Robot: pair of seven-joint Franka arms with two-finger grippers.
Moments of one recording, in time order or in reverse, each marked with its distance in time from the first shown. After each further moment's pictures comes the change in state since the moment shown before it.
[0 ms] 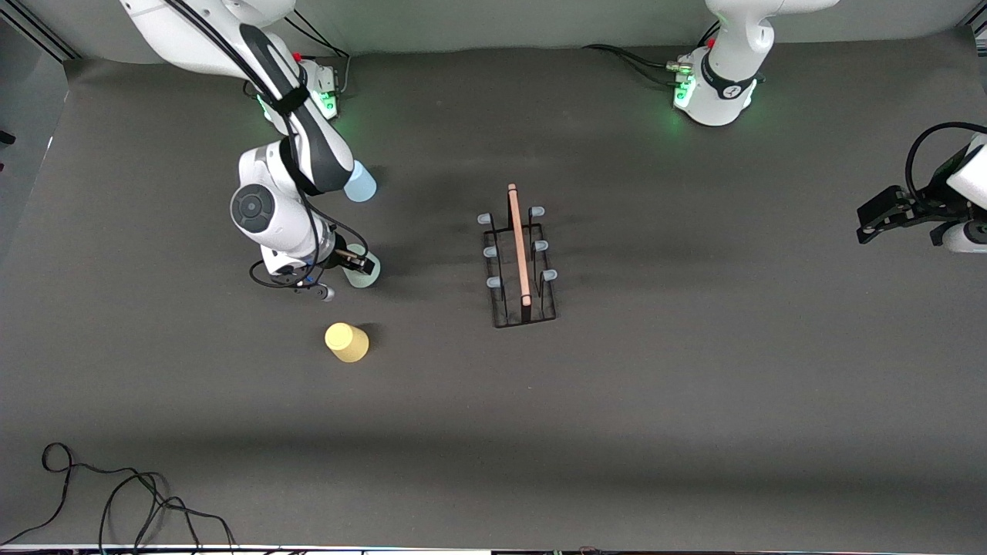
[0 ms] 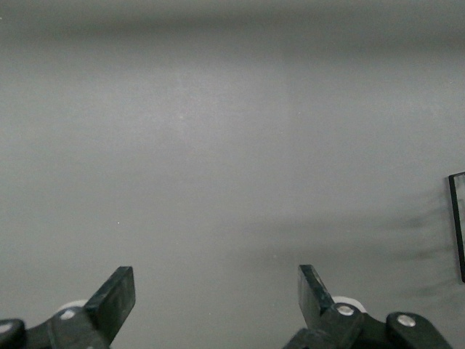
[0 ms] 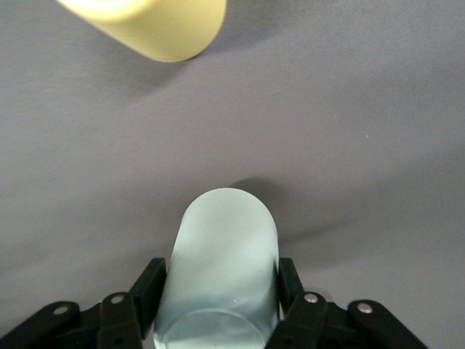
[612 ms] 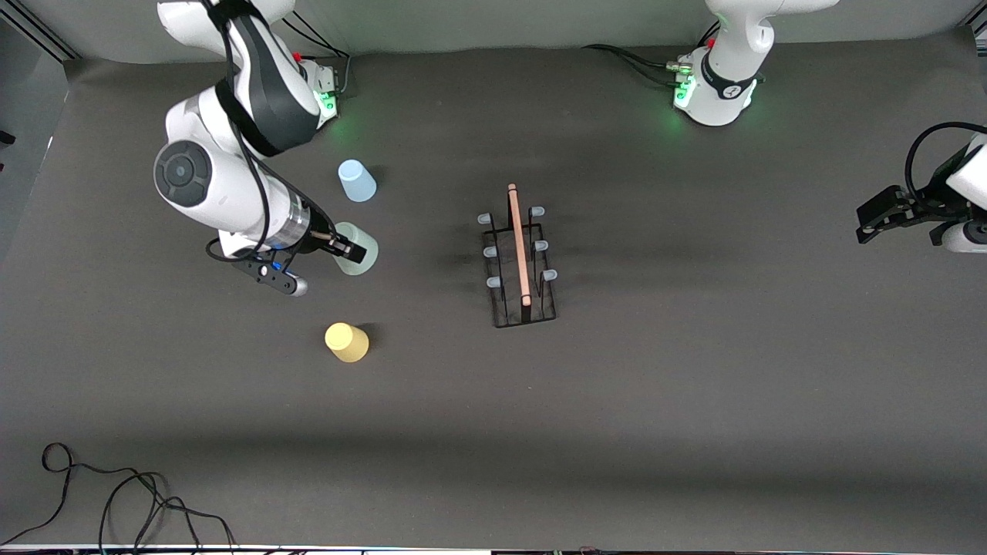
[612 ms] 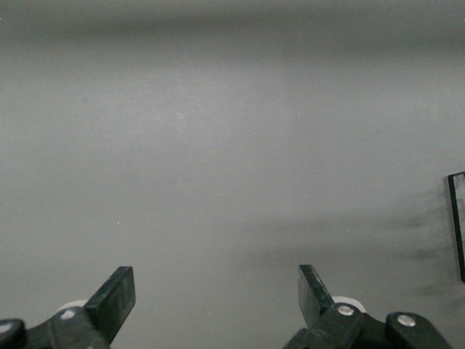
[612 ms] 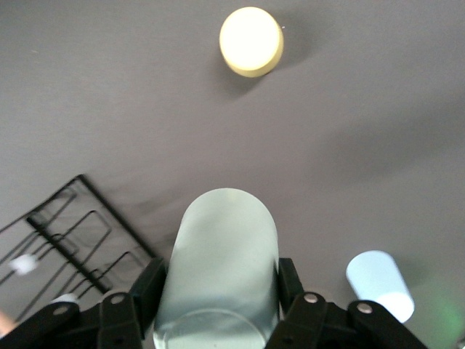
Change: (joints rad) left arm -0.001 0.001 -0.001 0.008 0.000 -0.001 0.000; right arm 0.028 -0.090 0.001 0.394 0.002 -0.468 0.240
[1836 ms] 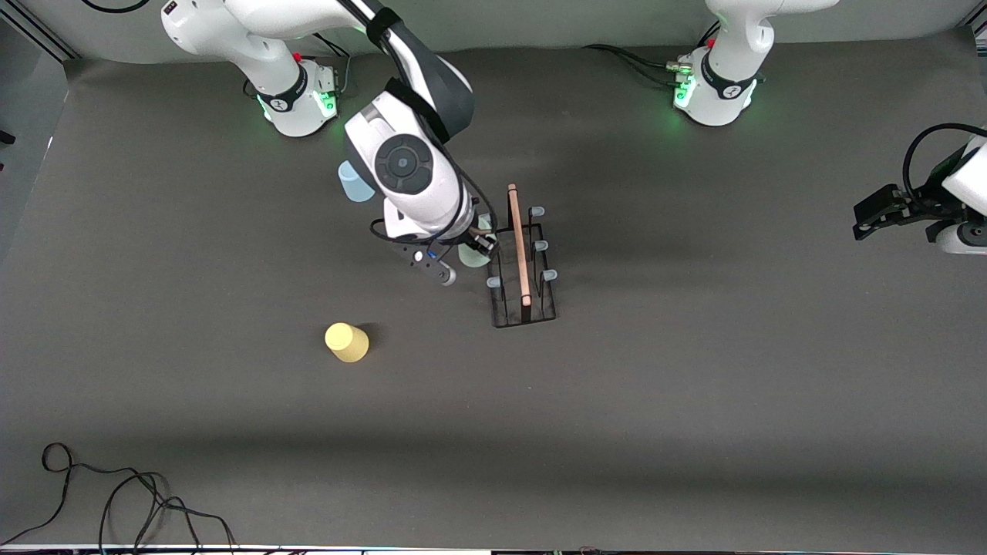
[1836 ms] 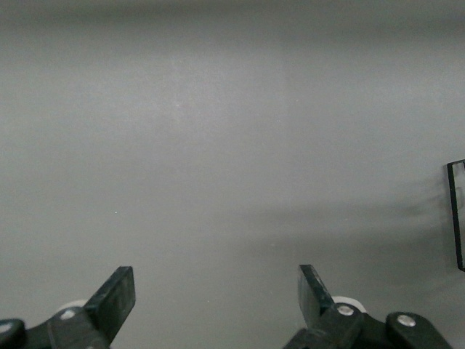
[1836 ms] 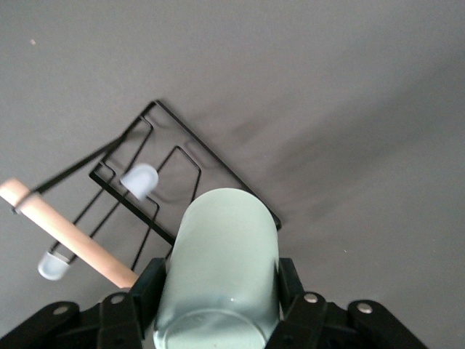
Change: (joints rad) left arm -0.001 0.015 -0.003 0.018 0.000 -0.049 0.000; right arm 0.320 0.325 0.001 0.313 0.000 0.035 0.443
